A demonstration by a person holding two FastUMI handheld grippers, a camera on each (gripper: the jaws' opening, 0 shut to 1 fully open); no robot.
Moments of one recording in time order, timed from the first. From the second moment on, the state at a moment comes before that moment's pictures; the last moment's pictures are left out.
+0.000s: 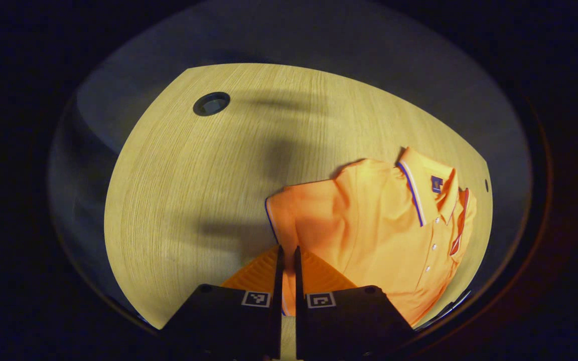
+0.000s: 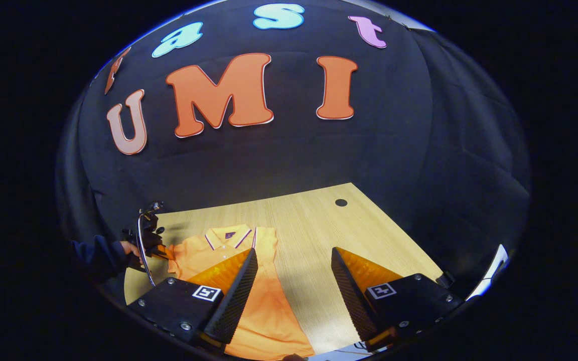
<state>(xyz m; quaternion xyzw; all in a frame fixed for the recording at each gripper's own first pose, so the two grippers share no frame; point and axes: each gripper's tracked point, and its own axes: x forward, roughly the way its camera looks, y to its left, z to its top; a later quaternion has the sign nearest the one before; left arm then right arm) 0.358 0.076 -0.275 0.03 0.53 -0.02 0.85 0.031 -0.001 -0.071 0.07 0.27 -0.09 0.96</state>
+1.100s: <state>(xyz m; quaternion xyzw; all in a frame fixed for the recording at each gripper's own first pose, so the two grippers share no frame) 0.272 -0.036 -0.180 0.07 0.38 -0.13 0.91 0.001 -0.020 -0.098 0.04 0.26 -0.07 0.96</state>
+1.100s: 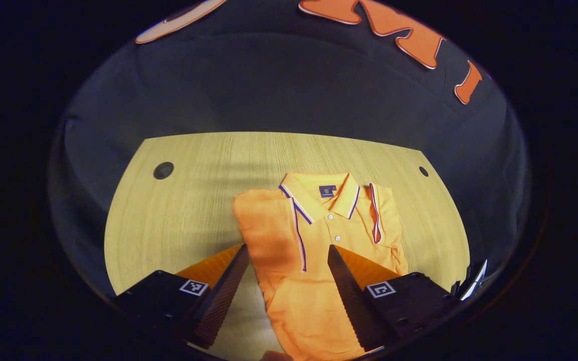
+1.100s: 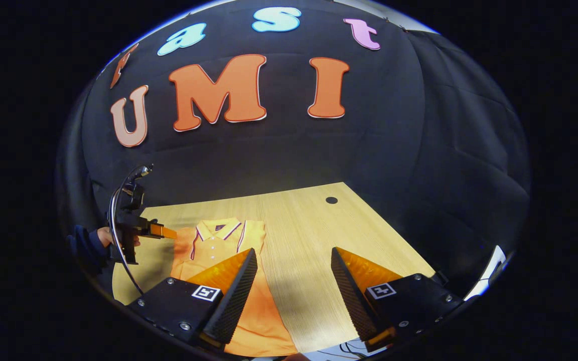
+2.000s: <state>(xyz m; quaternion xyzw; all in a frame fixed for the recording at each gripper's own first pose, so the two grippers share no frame) 0.011 -0.026 -0.015 0.11 -0.03 -0.03 0.99 -0.051 0.010 -0.122 0.03 0.19 0.11 0.97</state>
